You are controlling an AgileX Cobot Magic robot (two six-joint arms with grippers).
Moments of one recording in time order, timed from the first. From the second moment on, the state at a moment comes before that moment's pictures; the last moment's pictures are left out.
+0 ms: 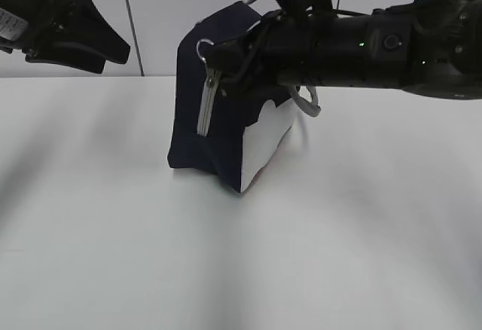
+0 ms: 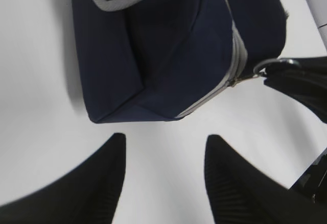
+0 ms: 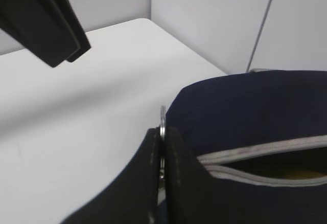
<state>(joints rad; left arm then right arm) -0.13 1.56 -1.33 -0.71 0.99 0.46 0.43 1.69 -1.09 -1.12 -0.45 0.78</state>
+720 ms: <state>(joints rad) -0.13 1.63 -1.33 -0.87 0.97 0.69 0.31 1.64 -1.16 -1.66 -0.73 1.29</state>
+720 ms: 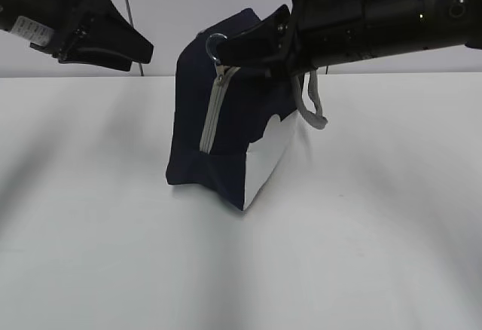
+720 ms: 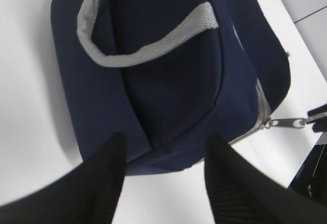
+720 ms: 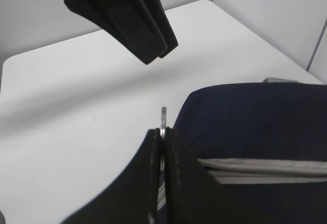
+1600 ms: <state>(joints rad) -0.13 1.74 -1.33 -1.04 1.12 1.09 0.31 1.64 -1.21 -1.77 -0.57 1.49</state>
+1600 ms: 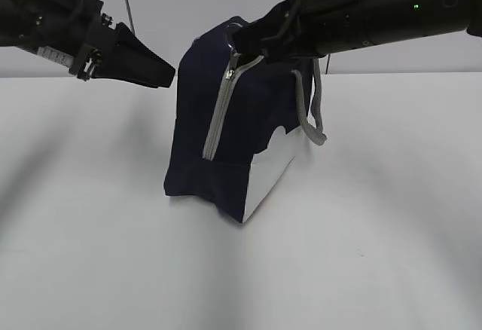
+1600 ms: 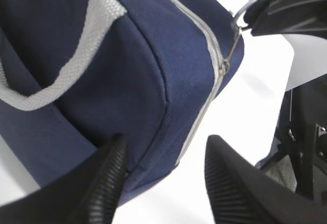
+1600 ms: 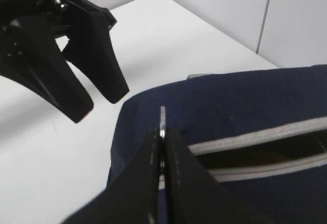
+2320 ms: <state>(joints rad) -0.14 1.76 -1.33 -1.12 1.09 1.26 0.31 1.65 -1.21 -1.65 -0.58 1.39</state>
